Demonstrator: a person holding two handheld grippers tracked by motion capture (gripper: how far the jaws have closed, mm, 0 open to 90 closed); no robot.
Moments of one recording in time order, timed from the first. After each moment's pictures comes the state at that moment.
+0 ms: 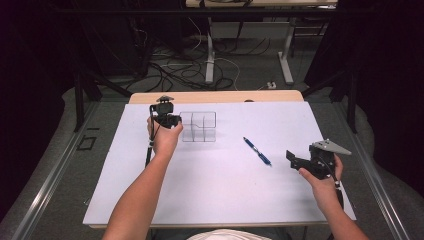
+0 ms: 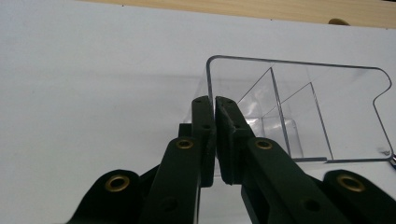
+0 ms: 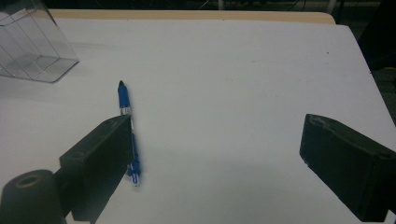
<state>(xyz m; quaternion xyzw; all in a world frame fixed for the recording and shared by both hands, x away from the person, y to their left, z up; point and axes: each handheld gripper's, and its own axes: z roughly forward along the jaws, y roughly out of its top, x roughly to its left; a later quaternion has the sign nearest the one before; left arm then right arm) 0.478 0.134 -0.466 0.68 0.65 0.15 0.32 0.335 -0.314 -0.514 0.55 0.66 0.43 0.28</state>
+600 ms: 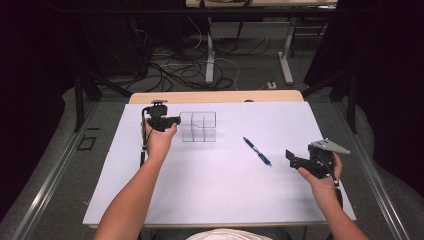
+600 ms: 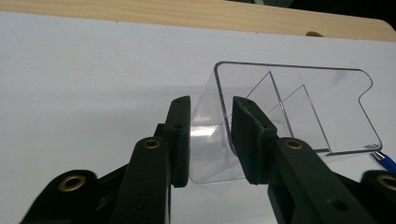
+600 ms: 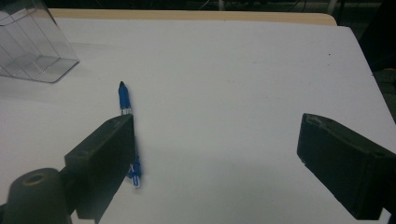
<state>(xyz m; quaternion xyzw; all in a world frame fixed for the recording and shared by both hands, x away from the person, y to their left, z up) 0.469 0.158 -0.471 0.68 0.61 0.15 0.37 0.337 -0.312 -0.514 0.55 0.66 0.43 0.28</state>
